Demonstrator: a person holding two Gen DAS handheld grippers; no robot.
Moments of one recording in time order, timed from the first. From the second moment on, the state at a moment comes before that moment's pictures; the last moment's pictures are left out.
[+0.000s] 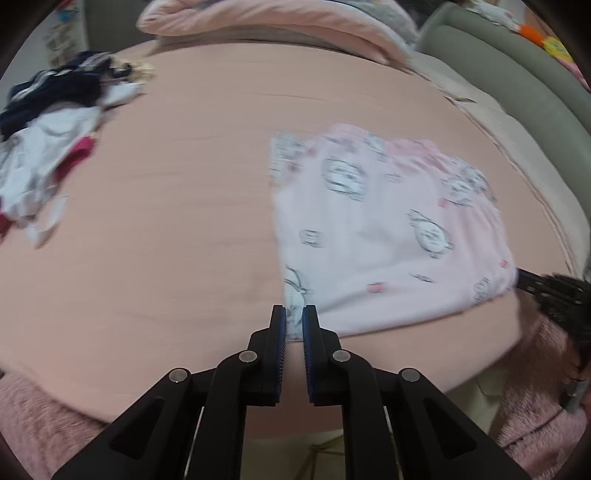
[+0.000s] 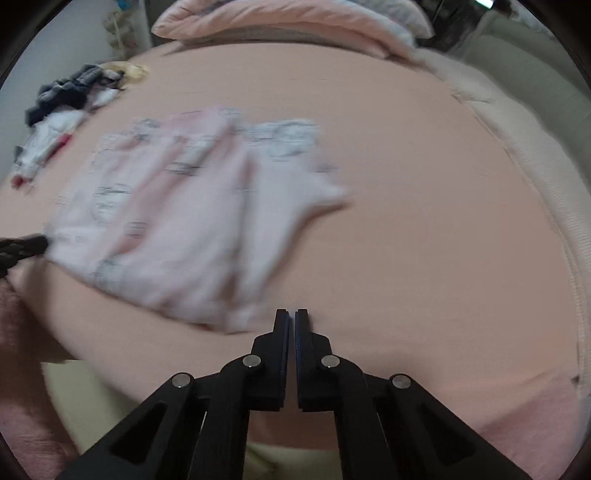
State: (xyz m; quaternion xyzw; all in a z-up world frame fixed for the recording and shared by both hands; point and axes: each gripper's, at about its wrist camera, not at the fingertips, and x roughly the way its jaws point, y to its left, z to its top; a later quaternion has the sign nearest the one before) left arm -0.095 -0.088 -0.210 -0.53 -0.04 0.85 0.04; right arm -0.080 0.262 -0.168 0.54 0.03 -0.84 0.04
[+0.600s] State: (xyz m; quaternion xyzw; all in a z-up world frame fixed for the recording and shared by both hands) left arm -0.124 -0.057 -0.223 -0.56 -0.08 0.81 0.16; right arm -0.081 0.212 -0.163 0.54 0.06 -0.83 0.12
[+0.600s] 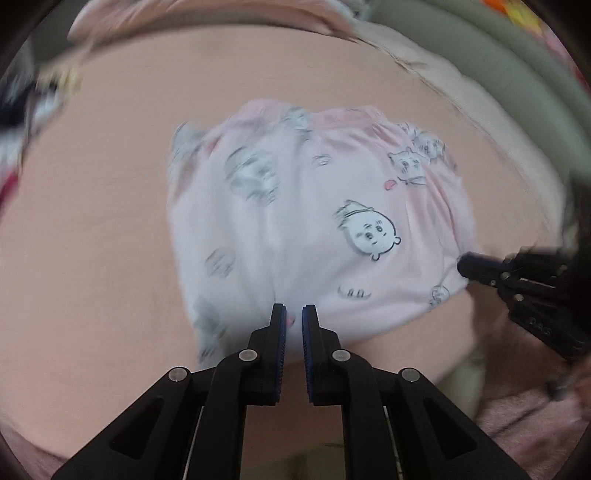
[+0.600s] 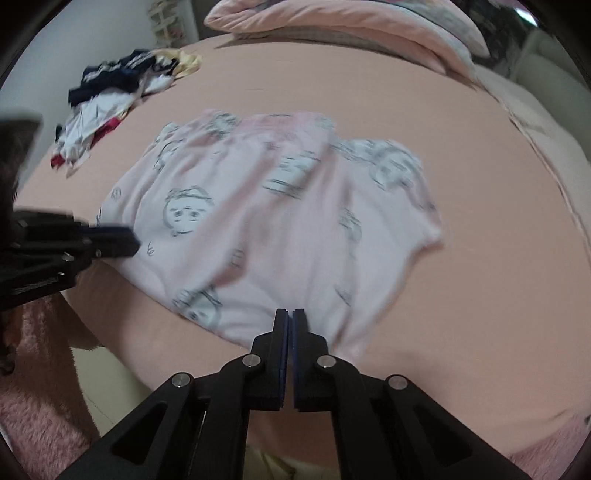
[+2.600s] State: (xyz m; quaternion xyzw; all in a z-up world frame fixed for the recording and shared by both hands) left arm -0.138 -0.057 -0.217 -0.49 -0.05 0.86 0.15; right arm -0.048 0.292 -0.164 0.53 -0.22 -0.81 0.06
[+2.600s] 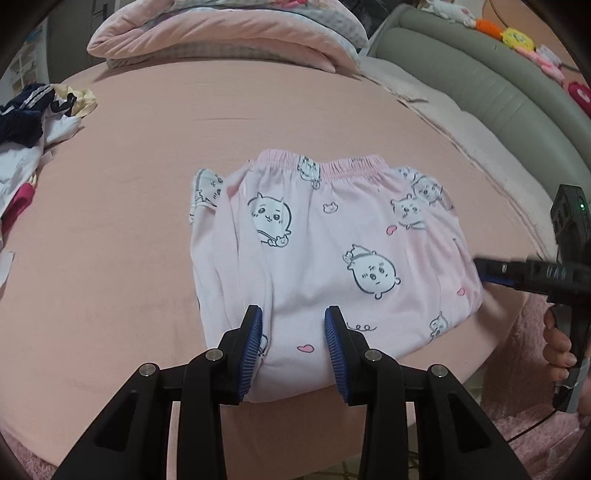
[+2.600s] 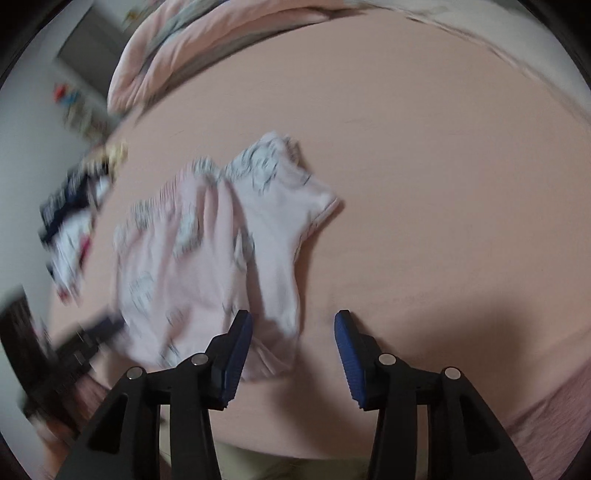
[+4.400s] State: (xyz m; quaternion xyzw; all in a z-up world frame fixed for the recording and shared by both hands) left arm -0.149 -0.073 -0.206 -0.45 -0.13 0.87 0.17; right arm -0.095 0.236 -0.195 0.57 -0.13 -0.81 0.09
